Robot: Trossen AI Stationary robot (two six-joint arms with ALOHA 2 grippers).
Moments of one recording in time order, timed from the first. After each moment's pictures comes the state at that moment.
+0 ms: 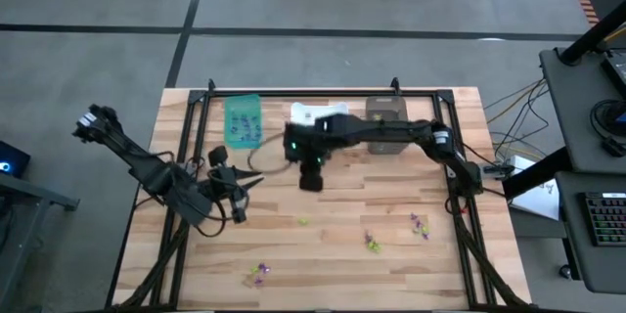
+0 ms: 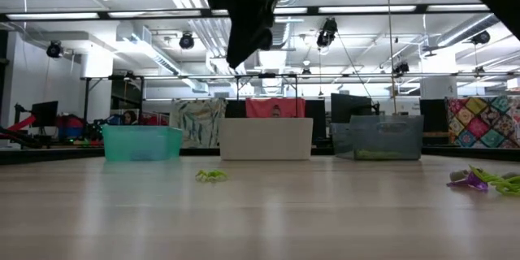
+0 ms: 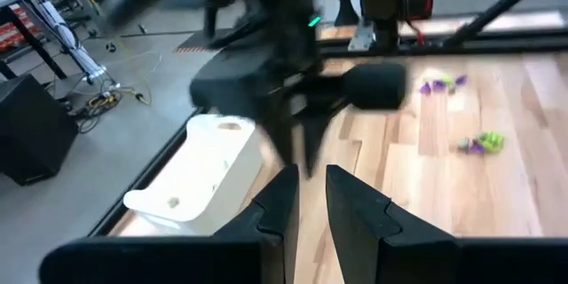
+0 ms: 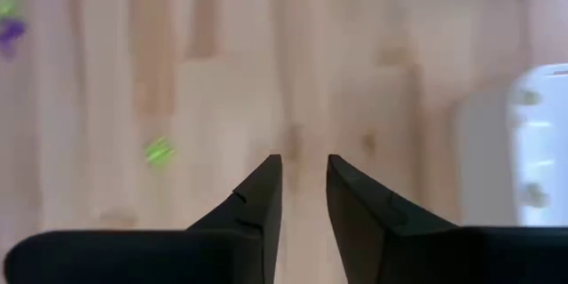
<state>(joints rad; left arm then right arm) -0.64 1.04 0.92 -0.50 -0.98 -0.35 -0.06 2.17 2.15 -1.12 -0.10 0.01</state>
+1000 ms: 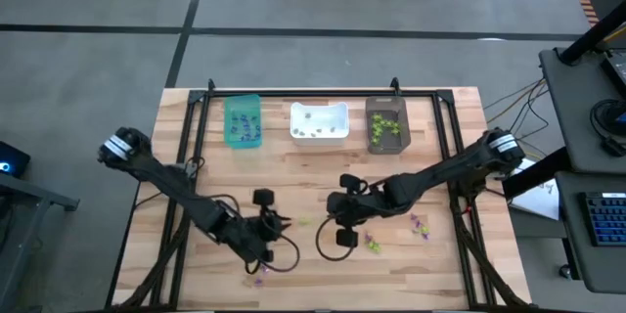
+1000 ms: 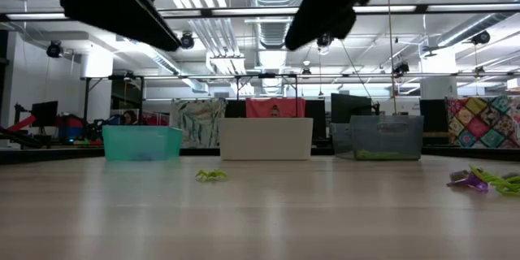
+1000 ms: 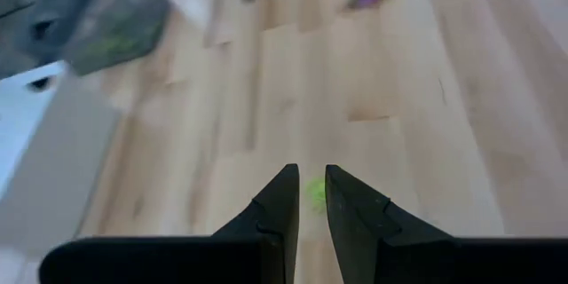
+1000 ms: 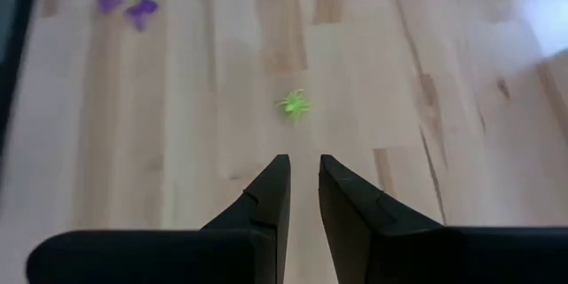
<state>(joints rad) -0.63 1.54 0.92 -0.25 -0.68 -0.25 0.34 1.71 1.27 -0.45 0.21 0.37</state>
